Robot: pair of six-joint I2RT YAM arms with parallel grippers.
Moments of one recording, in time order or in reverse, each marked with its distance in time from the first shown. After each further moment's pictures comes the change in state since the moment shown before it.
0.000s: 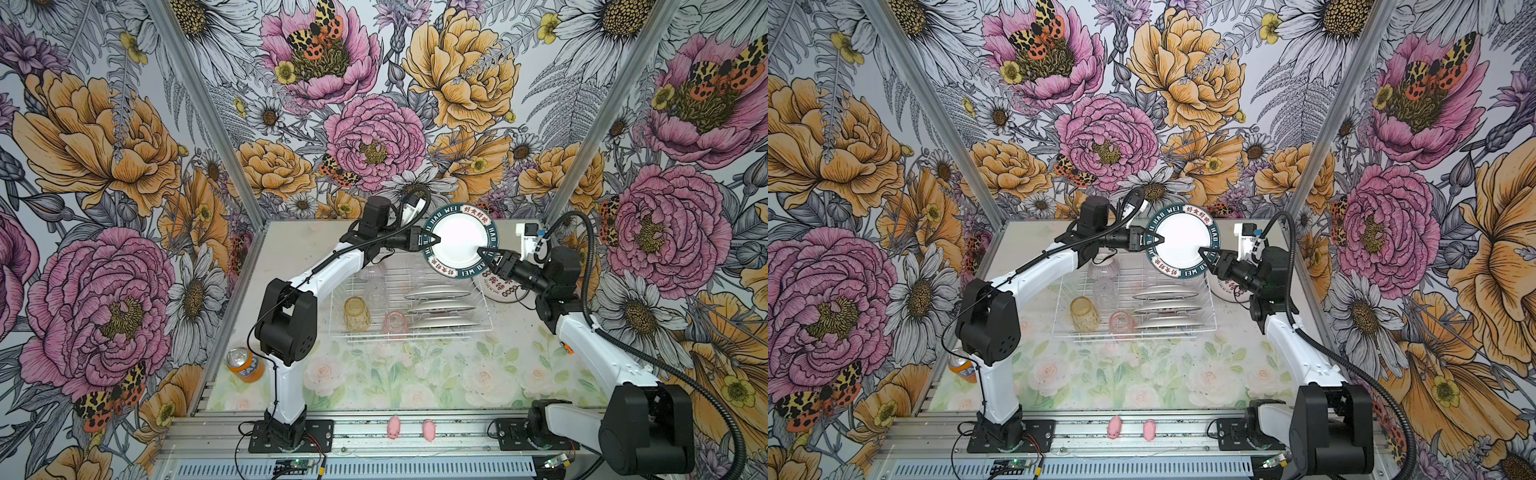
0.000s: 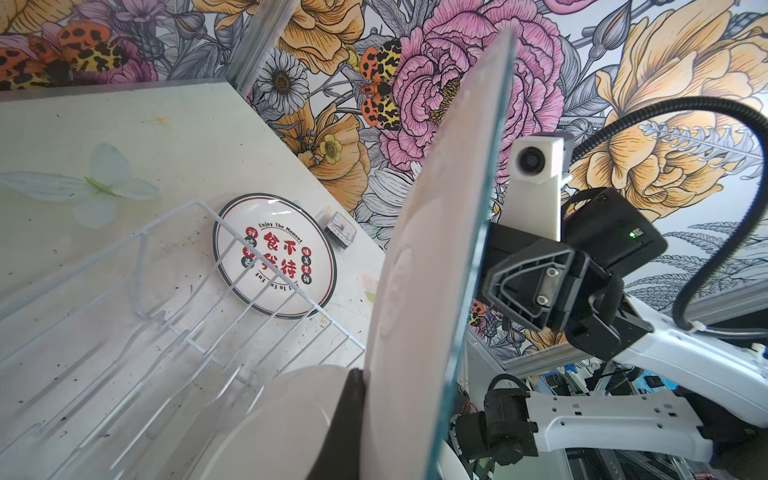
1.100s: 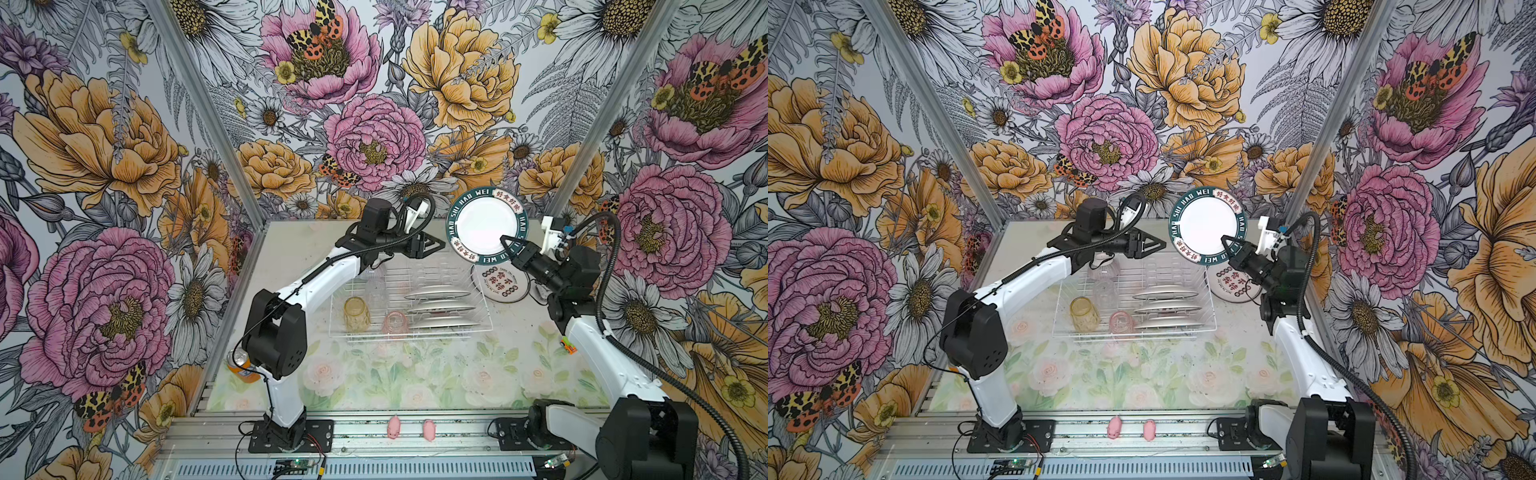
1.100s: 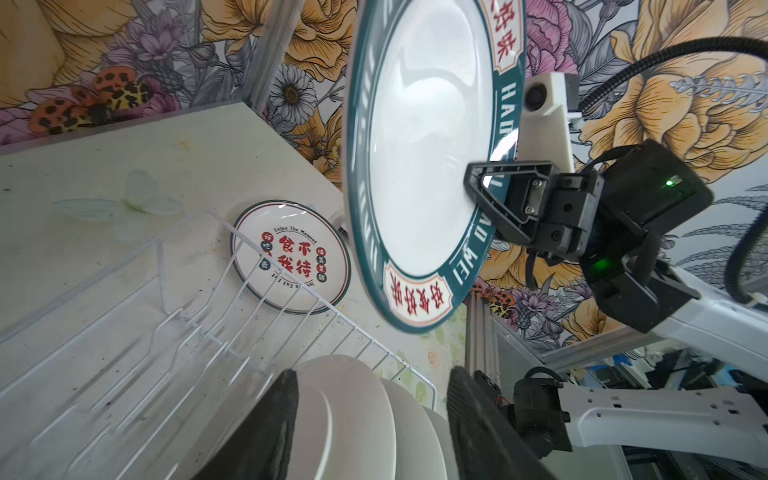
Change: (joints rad) left arm -0.031 -0.171 -0.105 -0.133 -0.182 0.188; right arm -0.131 -0.084 0.023 -0.027 0.133 0.108
